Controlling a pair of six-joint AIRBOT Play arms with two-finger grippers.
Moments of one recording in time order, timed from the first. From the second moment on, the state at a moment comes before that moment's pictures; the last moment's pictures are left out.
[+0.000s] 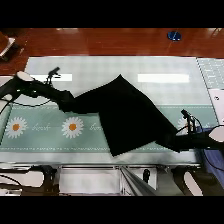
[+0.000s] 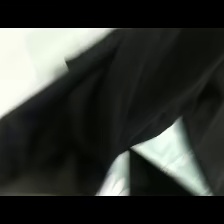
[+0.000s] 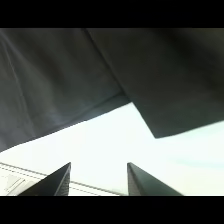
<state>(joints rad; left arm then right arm) 0.08 -1.59 1.12 0.92 -1.23 -1.00 -0.14 -0.64 0.33 -1.00 1.32 1.53</state>
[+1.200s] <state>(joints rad) 0.02 -1.62 1.19 1.03 -1.31 -1.07 0.14 -1.18 0.47 -0.70 0.95 1.47</state>
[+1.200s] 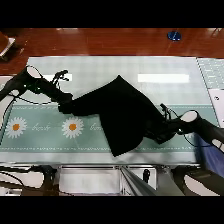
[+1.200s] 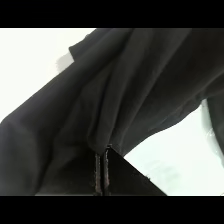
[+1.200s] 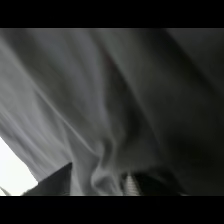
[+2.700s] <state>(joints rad) 0.56 -0.58 1.51 0.24 -0.99 -1.10 -0.04 -0.77 2.07 -1.22 1.79 1.53</state>
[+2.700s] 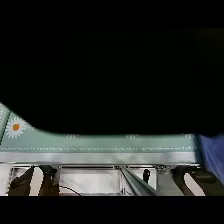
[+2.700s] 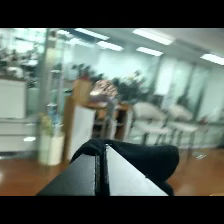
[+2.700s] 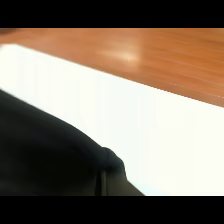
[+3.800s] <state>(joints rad) 0.20 -0.34 1.17 1.27 -1.11 -1.52 -0.04 -0.62 1.30 -1.19 1.71 1.61</state>
